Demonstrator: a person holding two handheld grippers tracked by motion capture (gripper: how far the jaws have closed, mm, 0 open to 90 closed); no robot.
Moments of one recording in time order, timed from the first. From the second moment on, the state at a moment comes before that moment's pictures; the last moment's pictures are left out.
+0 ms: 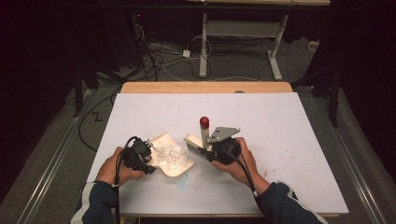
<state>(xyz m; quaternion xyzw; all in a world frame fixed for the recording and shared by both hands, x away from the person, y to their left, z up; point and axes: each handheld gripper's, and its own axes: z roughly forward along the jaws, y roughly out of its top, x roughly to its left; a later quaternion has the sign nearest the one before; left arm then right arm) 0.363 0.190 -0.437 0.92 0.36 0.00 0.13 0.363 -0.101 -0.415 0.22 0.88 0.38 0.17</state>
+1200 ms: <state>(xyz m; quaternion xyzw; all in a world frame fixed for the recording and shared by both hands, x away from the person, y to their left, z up) 0.361 0.191 -0.436 0.93 0.36 0.01 0.11 0.375 -0.102 -0.409 0.25 0.85 0.42 0.18</state>
